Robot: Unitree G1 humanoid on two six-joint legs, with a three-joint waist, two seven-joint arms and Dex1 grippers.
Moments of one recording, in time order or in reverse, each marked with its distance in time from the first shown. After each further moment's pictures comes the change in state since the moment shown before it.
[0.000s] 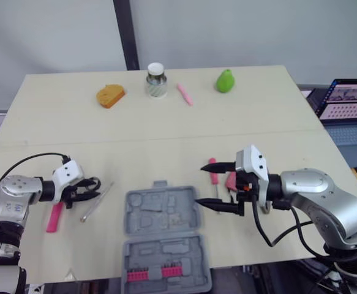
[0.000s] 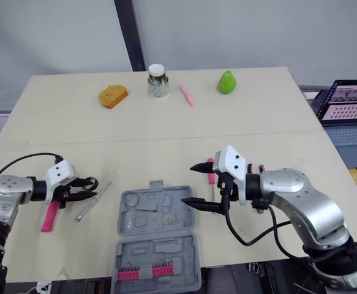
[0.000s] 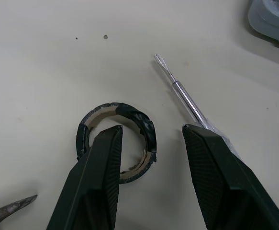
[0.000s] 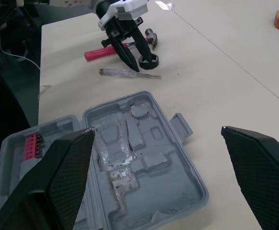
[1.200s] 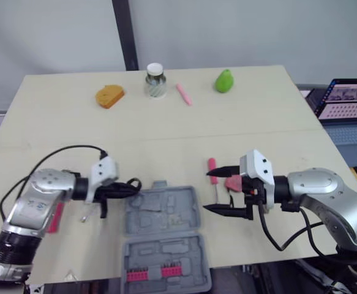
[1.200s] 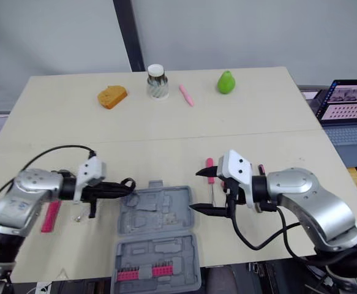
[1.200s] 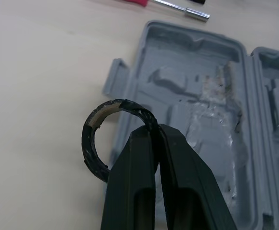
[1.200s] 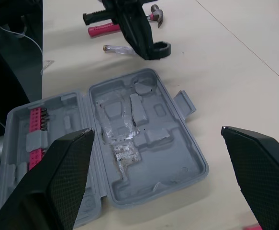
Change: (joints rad) left arm 0.156 -0.081 -0.066 -0.784 -0.198 0.481 0.011; right arm 0.012 -0.100 0.000 -0.013 -0.005 -0.026 0.045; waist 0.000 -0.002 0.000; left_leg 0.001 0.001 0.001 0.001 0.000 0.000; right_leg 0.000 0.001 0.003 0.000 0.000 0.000
